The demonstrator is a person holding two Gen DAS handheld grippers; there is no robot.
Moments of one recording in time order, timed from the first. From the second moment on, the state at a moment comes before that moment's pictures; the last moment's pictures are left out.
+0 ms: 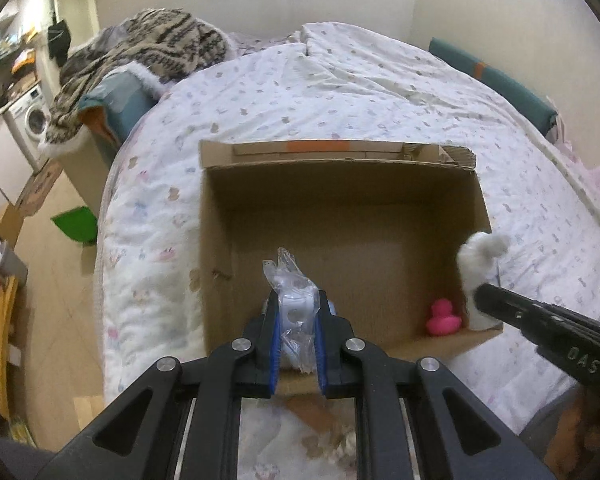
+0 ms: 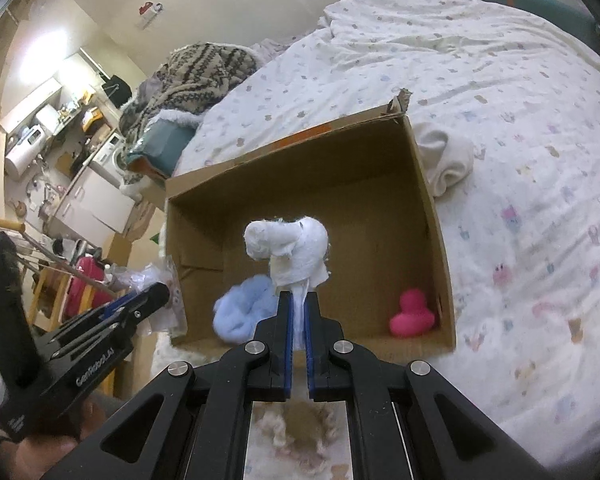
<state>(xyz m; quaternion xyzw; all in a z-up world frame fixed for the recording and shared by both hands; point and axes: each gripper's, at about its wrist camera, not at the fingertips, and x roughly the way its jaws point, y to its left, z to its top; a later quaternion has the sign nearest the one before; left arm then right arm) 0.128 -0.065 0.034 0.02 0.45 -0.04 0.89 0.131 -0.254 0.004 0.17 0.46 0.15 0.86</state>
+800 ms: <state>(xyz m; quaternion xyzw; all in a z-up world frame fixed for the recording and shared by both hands) 0.167 -0.091 -0.030 0.06 0.50 -0.02 0.86 0.151 -0.246 -0.059 0.15 0.55 0.12 0.81</state>
